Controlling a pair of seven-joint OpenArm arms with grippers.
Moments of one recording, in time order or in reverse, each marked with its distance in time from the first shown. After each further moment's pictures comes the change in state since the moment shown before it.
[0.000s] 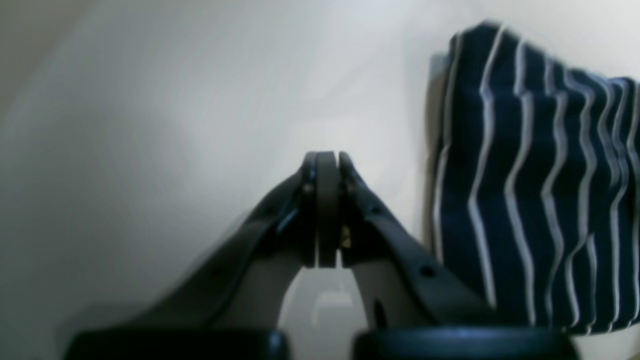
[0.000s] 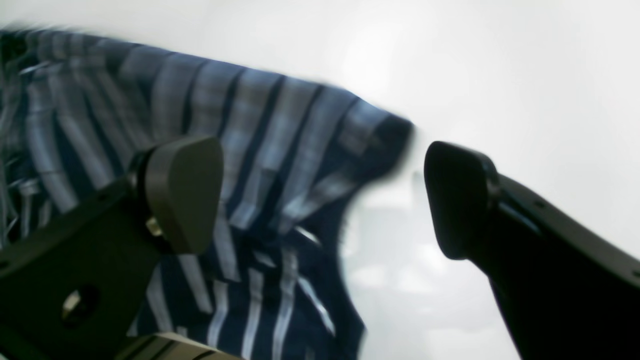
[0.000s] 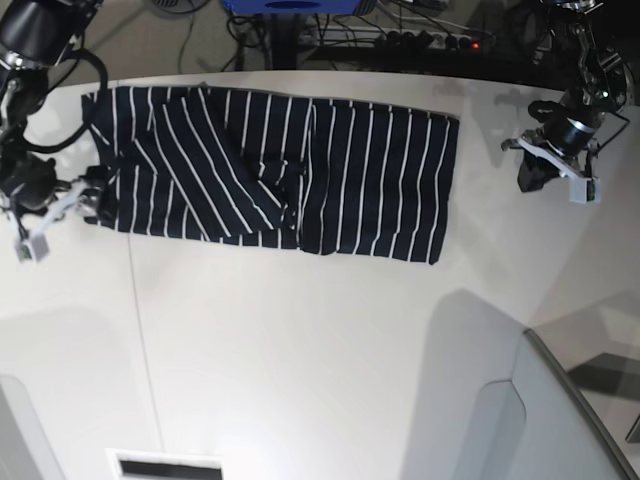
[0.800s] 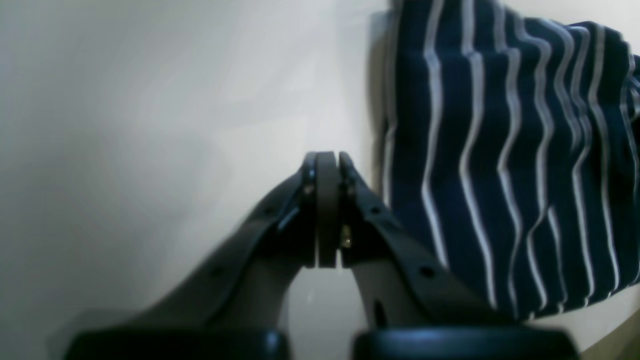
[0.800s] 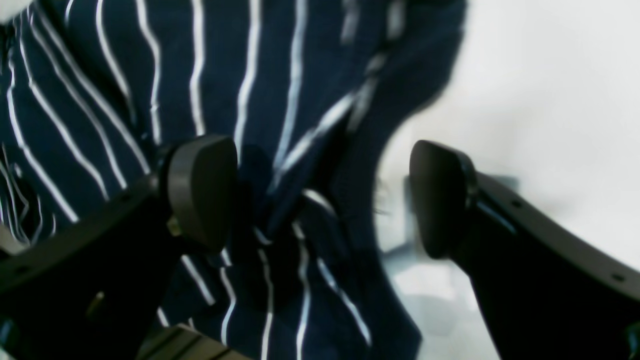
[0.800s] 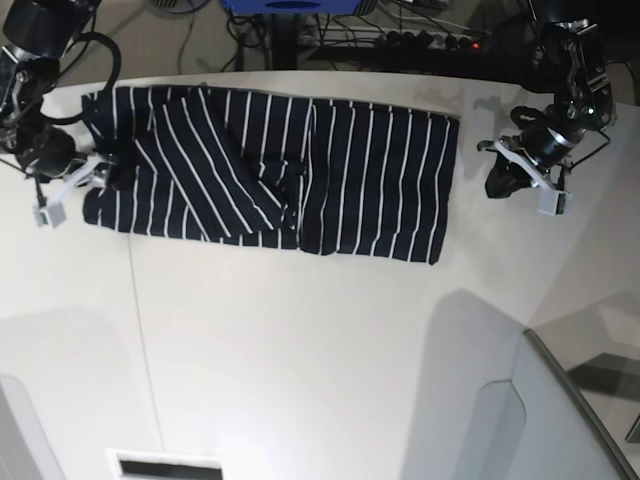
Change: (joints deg) left arm -4.8 -0.9 6.1 -5.4 0.8 -6.4 -0.2; right arm -1.7 -0.3 -1.1 -12.0 2.0 0.5 4.3
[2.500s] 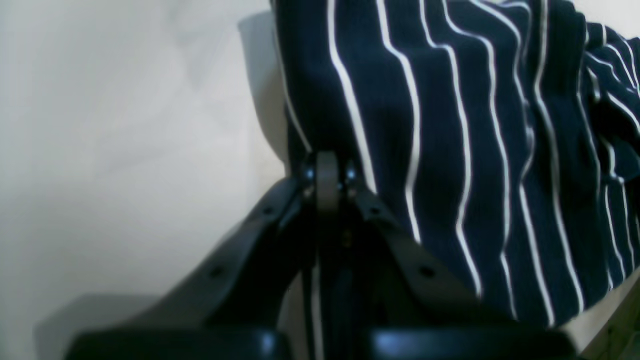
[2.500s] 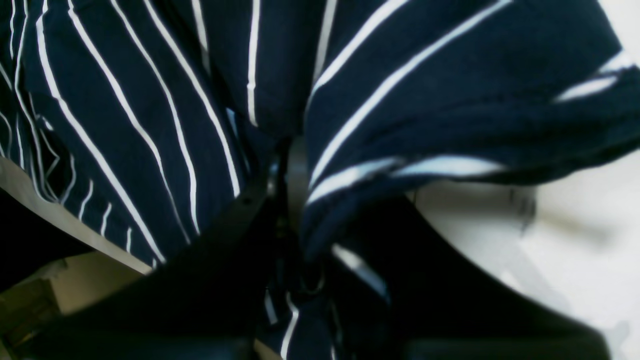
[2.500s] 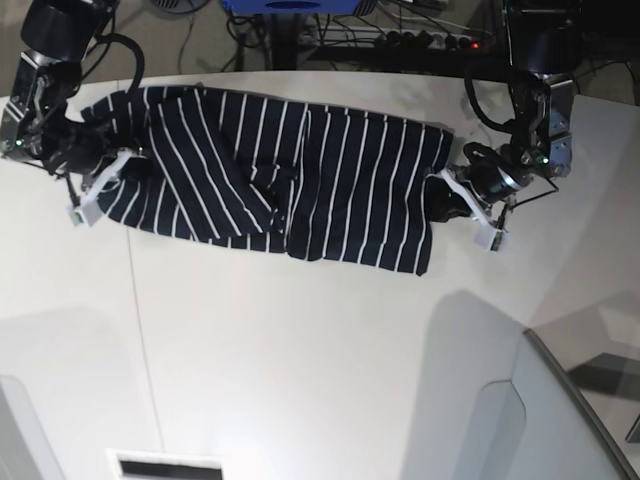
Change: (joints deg) left arm -12.0 -0.1 15.9 -13.1 -0.5 0.2 -0.3; right arm 1.2 -2.8 -3.1 0.3 -0.5 0.0 -5.4
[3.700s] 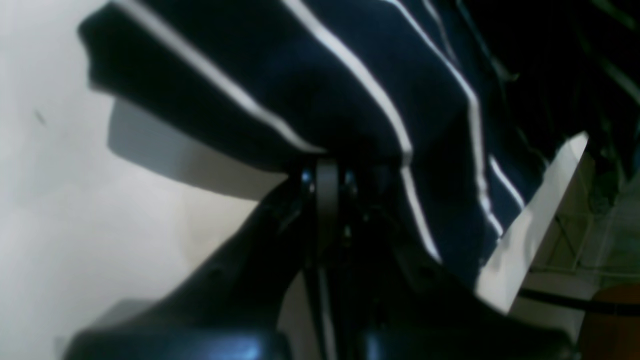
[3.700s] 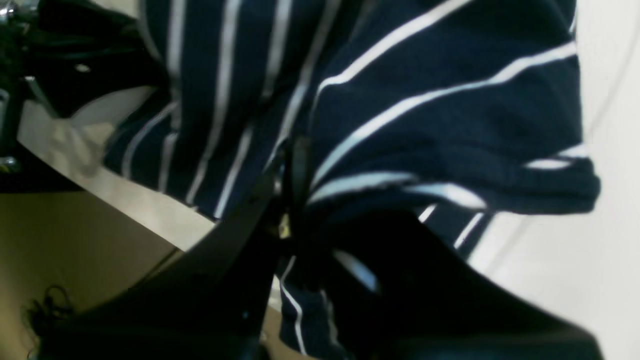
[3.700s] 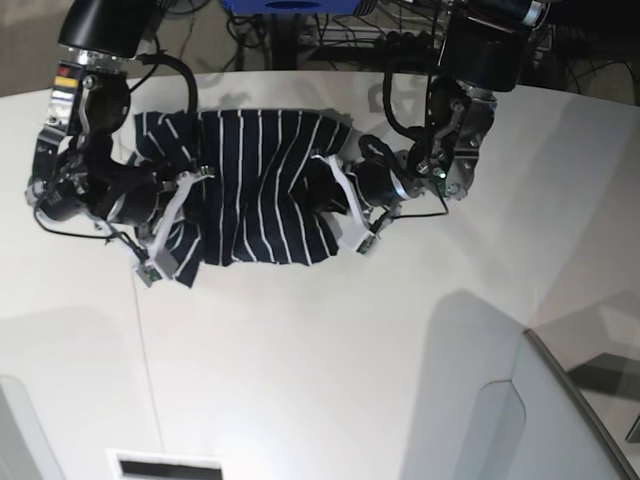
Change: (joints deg) left arm -4.2 8.7 20.6 0.3 0.5 0.1 0.5; right arm 0.9 -9.3 -13.6 26.9 -1.7 -0.2 -16.1
